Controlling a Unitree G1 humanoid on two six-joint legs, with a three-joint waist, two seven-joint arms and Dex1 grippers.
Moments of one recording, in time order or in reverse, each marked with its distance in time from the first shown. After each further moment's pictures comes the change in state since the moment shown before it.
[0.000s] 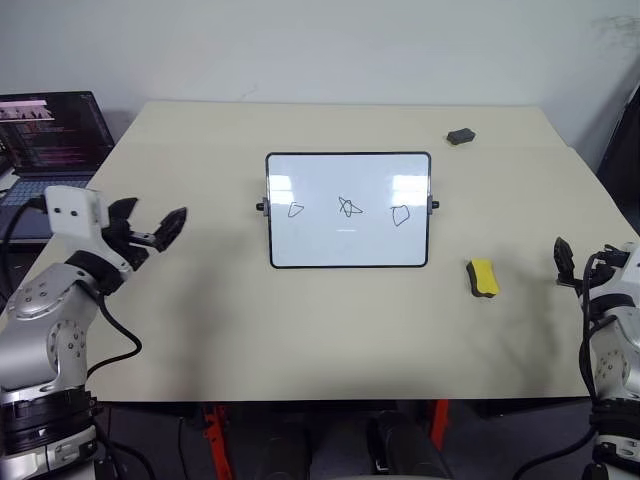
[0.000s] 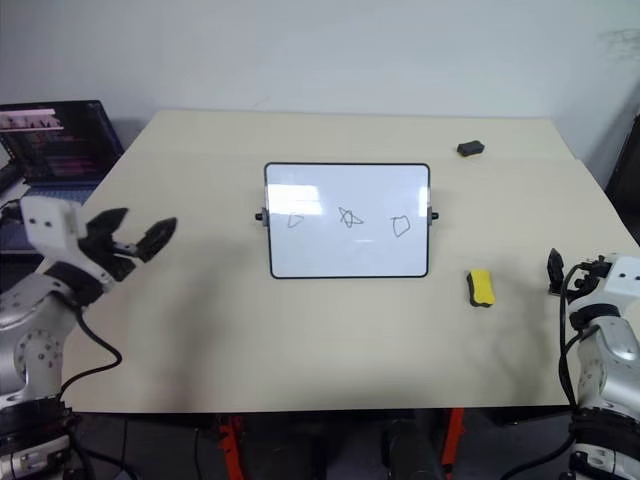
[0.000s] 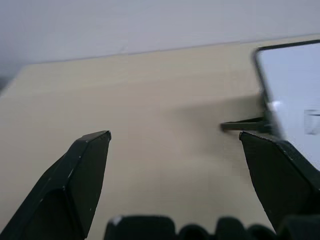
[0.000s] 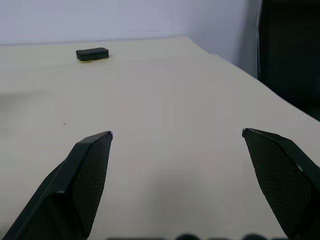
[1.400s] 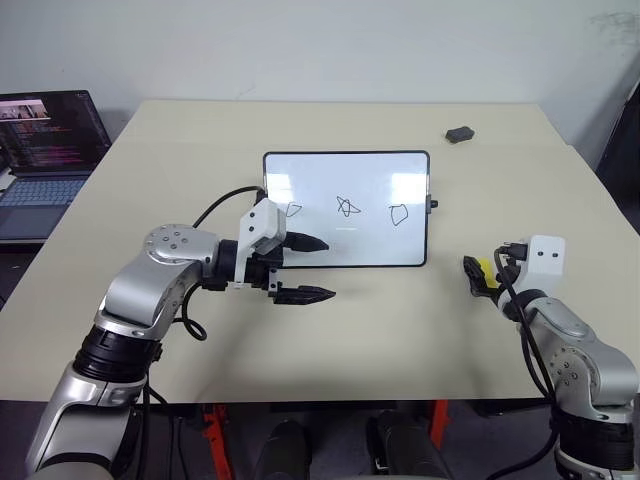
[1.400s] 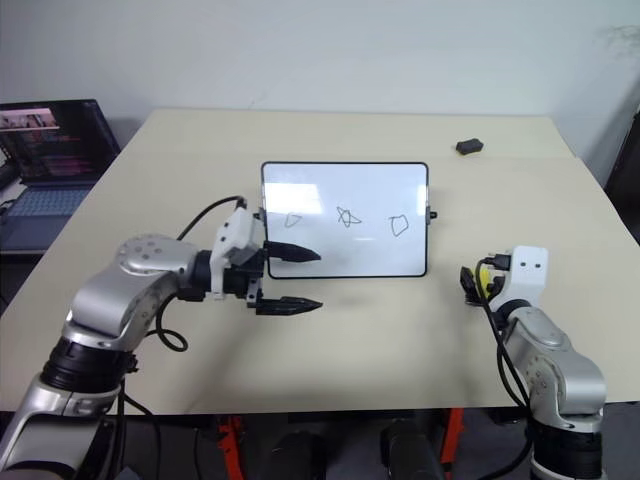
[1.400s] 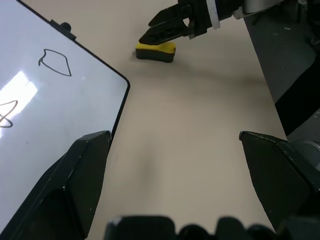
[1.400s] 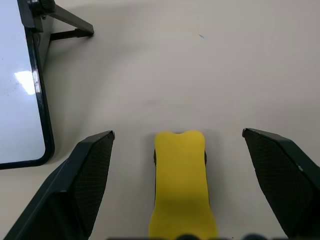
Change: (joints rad) left arm -0.312 0.032 -0.585 -0.025 0.063 -0.031 -0.654; right arm 0.030 0.143 0.229 -0.659 0.098 0.806 -0.291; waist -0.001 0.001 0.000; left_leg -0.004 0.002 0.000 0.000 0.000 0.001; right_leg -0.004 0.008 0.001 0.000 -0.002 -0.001
